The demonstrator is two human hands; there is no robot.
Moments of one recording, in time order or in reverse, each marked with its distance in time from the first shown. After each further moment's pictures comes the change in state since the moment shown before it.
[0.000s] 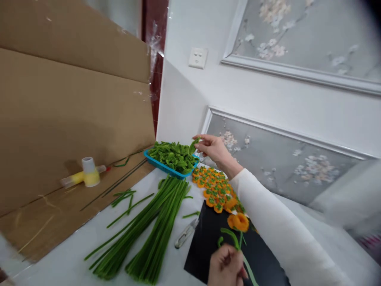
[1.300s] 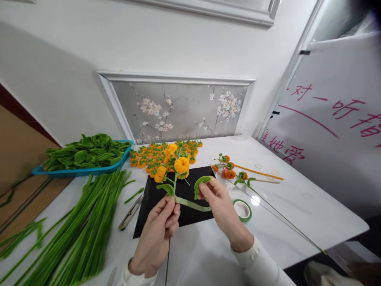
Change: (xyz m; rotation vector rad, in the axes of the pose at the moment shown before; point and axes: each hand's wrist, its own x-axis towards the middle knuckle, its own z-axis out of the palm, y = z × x) left_hand -0.024 0.051 0.045 0.211 -0.122 -0.022; right_hand -0.305 0.014 -0.053 0.588 0.665 0.565
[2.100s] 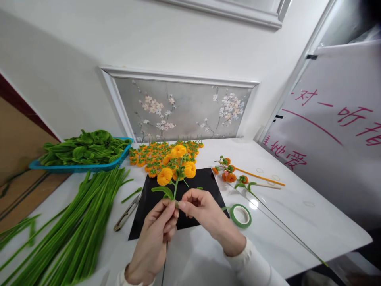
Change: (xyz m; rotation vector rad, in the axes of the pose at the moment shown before) left_hand 0.002 -0.007 -0.002 0.021 0.067 0.042; right_hand -0.001 -0.001 0.019 -0.004 -0.310 0.173
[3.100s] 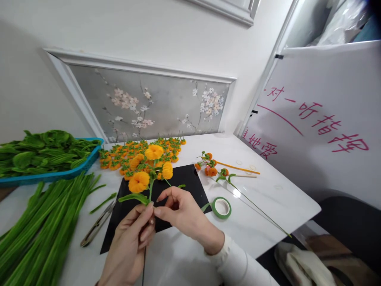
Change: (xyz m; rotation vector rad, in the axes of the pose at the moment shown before) left_hand 0.009 -0.001 0.000 0.012 0.063 -0.004; right_hand 0.001 0.004 0.001 -0.099 0.085 -0.032
